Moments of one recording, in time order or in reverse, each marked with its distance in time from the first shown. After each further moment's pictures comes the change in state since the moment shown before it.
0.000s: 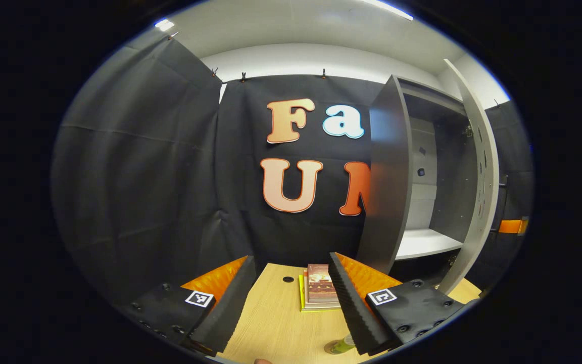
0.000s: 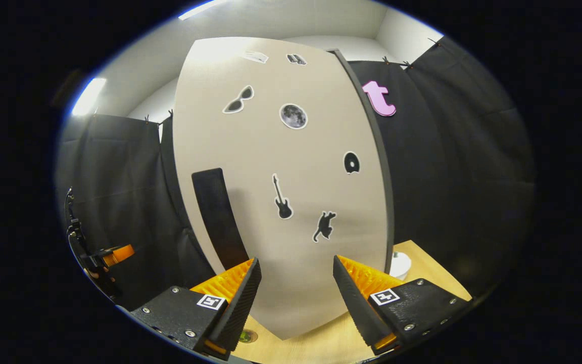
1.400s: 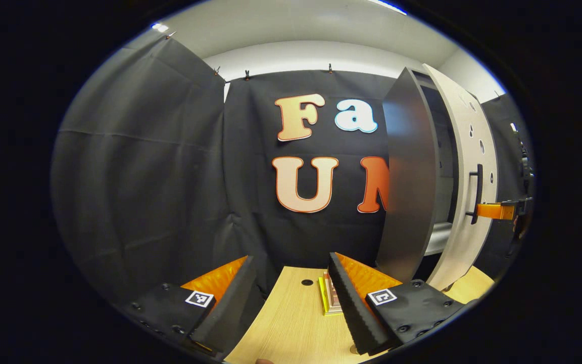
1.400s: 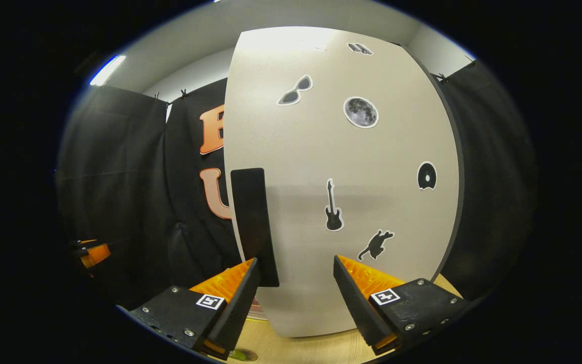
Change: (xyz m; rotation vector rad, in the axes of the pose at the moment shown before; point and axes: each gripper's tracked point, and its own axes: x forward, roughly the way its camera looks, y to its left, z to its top) left arm 0.044 0.049 -0.001 0.050 0.000 0.034; right arm 0.068 0.047 0.000 -0.135 -0.001 -0.033
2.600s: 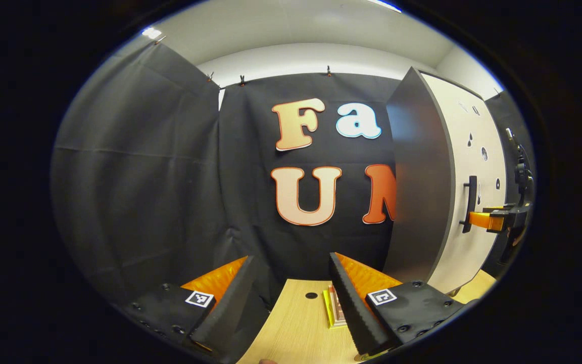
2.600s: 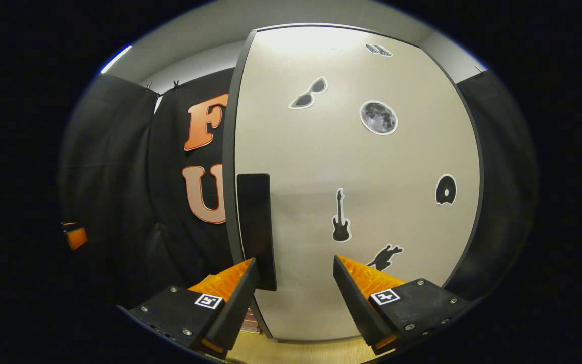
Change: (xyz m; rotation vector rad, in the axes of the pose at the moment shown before) left arm 0.055 -0.007 0.049 0.038 -0.042 -0.009; right arm 0.020 -0.001 0.019 -0.054 -0.005 -0.104
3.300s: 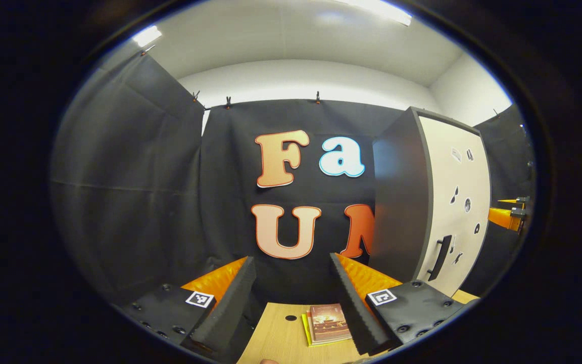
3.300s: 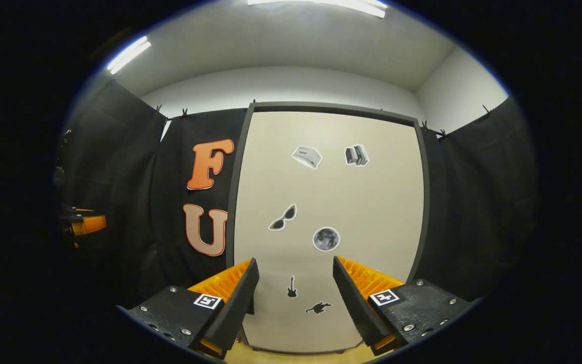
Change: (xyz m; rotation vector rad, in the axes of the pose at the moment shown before) left arm -0.010 -0.019 0.133 -0.036 -0.111 -0.093; right arm -0.121 -0.040 0.154 -0.114 -0.212 -0.043
